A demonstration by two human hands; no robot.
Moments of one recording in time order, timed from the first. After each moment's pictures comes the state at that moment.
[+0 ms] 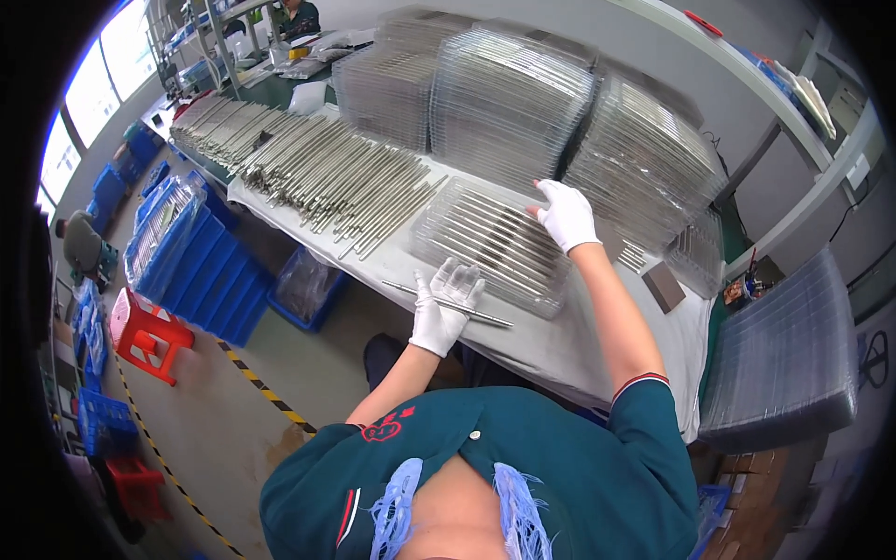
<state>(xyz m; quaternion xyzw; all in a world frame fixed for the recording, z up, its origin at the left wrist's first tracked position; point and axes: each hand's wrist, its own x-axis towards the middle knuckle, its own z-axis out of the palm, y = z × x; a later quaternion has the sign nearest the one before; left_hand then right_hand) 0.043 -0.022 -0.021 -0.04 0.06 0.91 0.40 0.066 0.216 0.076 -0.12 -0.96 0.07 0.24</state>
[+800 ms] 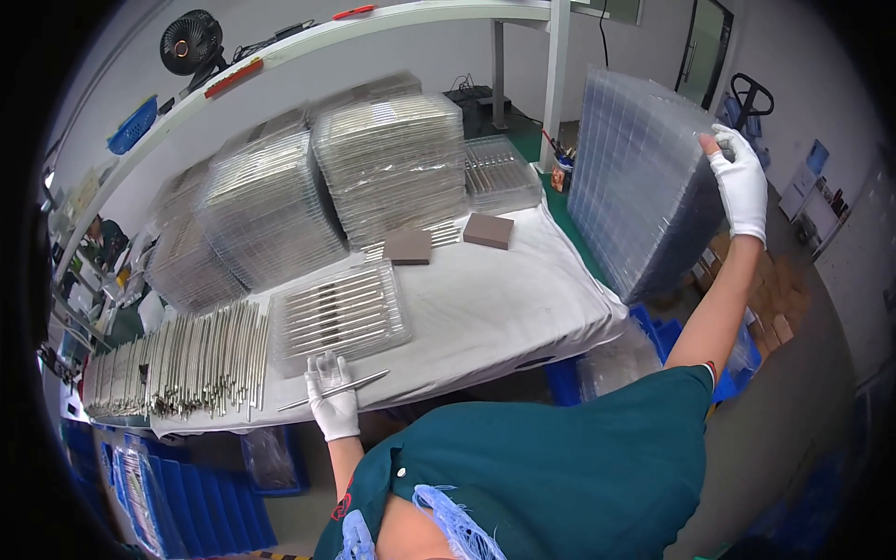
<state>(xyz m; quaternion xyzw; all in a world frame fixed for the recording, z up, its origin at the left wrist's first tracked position) 0.037 -0.027 -0.032 0.04 0.09 0.90 0.43 0.518 0.205 0.273 -0.55 -0.65 -0.11 0.51</state>
